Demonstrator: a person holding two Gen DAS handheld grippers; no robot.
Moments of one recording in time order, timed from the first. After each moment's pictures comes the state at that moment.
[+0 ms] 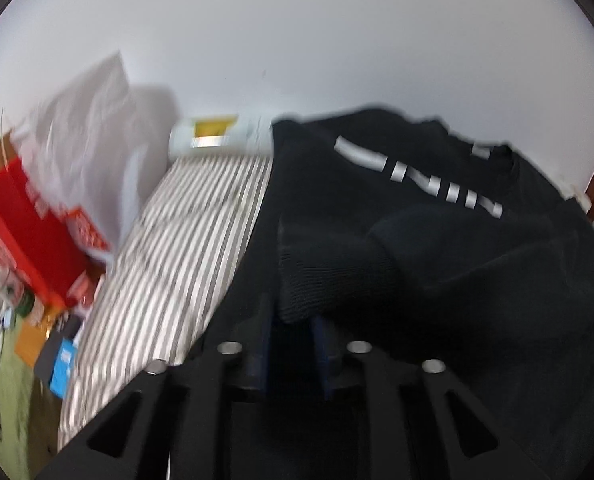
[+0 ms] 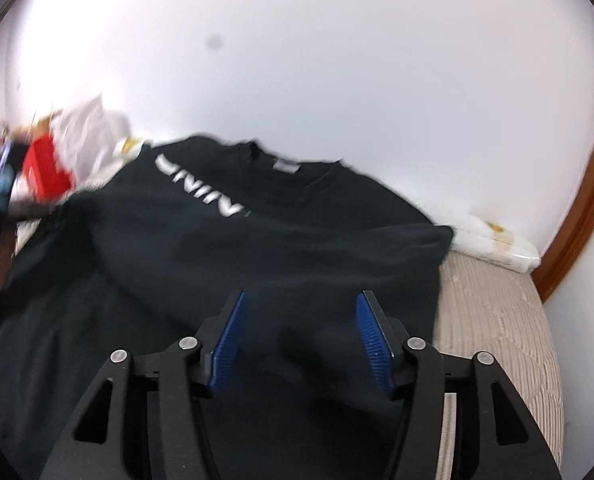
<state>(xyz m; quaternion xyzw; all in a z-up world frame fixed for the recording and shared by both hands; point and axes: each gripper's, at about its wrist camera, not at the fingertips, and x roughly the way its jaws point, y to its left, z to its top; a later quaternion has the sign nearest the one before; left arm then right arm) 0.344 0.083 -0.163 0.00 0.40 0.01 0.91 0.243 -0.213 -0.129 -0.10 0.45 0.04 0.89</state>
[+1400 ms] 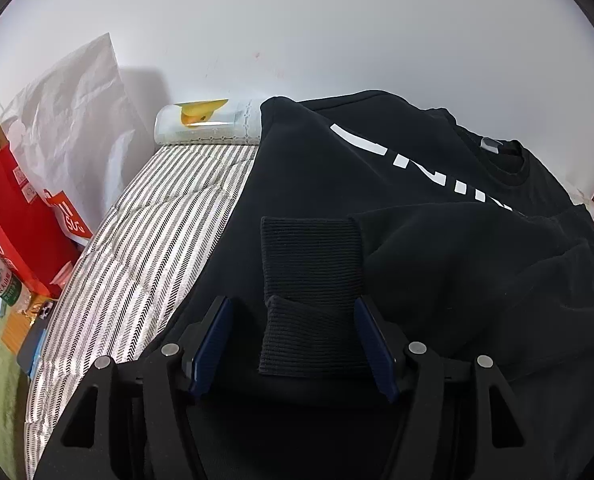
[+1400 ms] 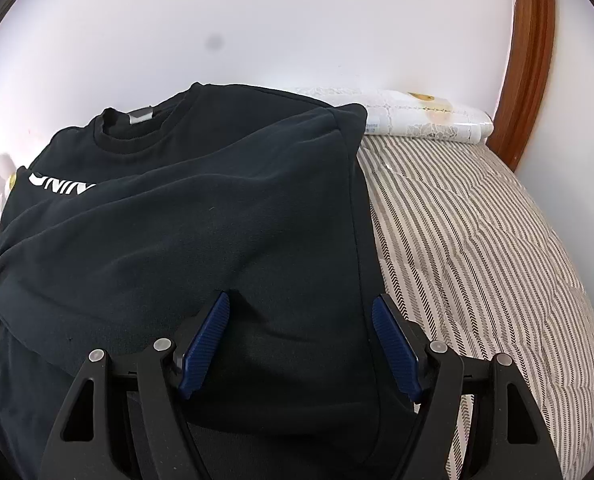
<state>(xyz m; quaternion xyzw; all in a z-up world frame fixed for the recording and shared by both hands) 0.365 0.070 -0.178 -0.02 0.40 0.01 0.91 0.267 -0.288 -0.205 0.00 0.53 -0.13 0.84</state>
